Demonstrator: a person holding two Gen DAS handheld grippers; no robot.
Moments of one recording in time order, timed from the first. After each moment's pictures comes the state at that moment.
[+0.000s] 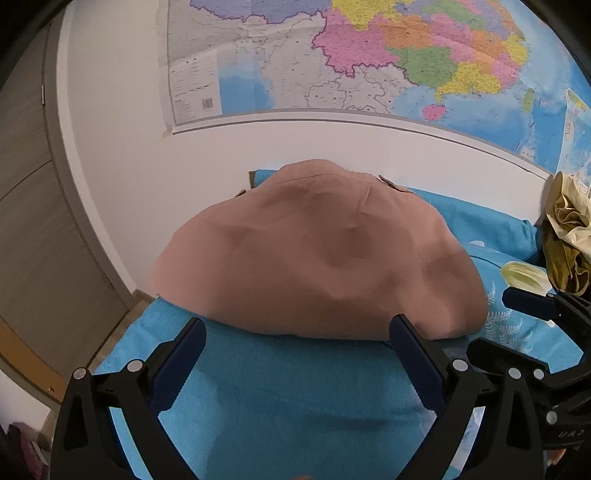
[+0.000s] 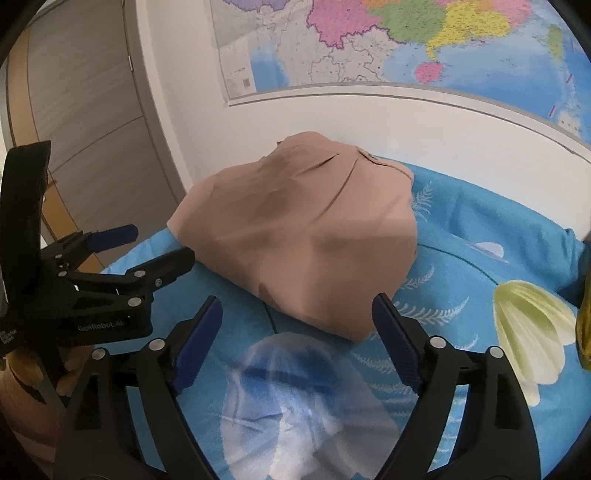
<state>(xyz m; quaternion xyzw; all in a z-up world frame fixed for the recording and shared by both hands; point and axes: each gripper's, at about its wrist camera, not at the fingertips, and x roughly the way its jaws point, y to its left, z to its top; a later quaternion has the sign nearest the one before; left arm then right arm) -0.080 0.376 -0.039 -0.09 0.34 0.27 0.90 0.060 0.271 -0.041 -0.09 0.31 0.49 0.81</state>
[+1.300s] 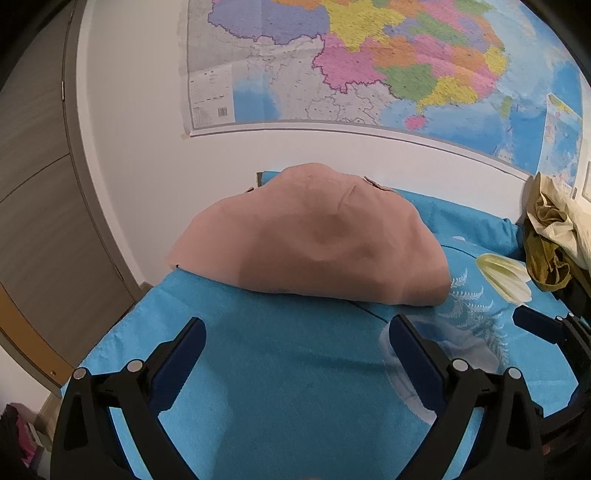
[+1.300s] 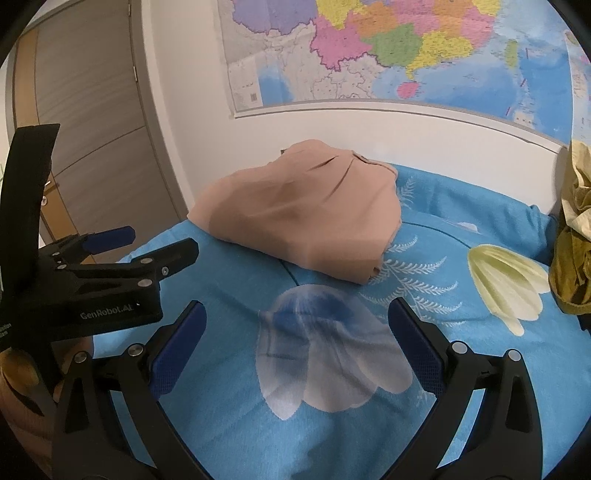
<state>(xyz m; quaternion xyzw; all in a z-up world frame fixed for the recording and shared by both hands) -0.125 0.332 -0.021 -0.09 0.33 0.28 0.90 -0.002 0.220 -0.036 -0.08 0.29 0.48 0.83</state>
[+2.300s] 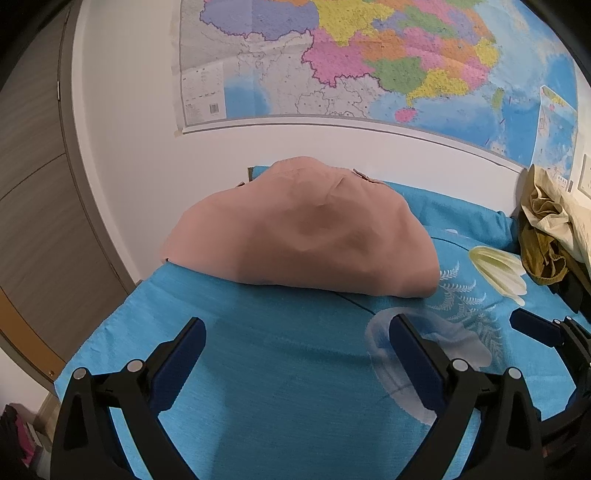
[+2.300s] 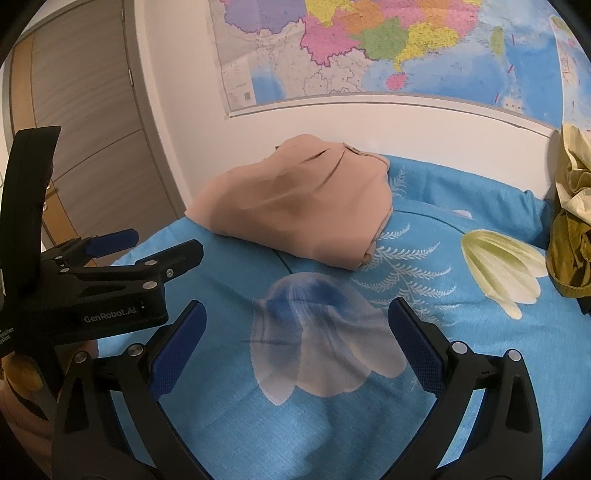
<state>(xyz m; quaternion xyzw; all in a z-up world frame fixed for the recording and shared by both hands) -0.122 0.323 -0.026 -0.10 0.33 0.27 0.90 -0.005 0.208 -0.040 -0.07 0.30 0.47 0.83</state>
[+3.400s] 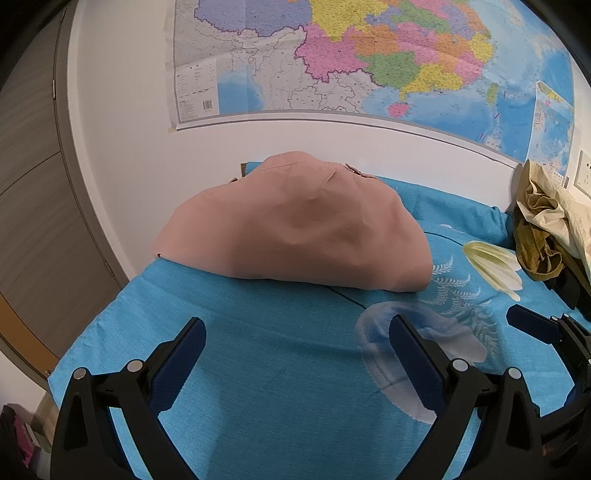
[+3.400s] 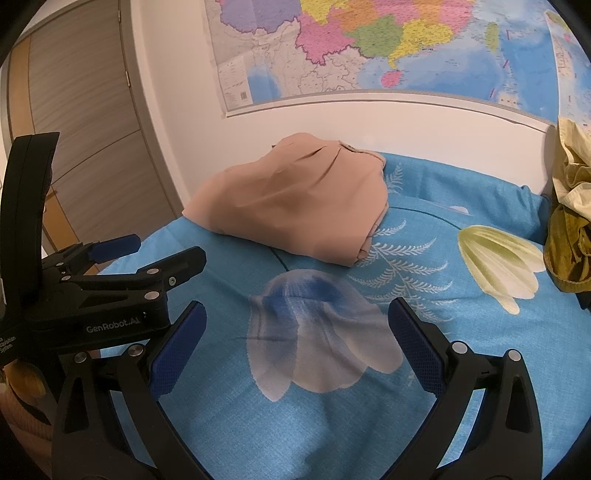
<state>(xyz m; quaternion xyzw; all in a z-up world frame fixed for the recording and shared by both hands) -0.119 0.315 -0.031 -0.10 0.34 0.26 0.90 -0.004 0.207 -0.041 -0.06 0.30 0.46 0.83</state>
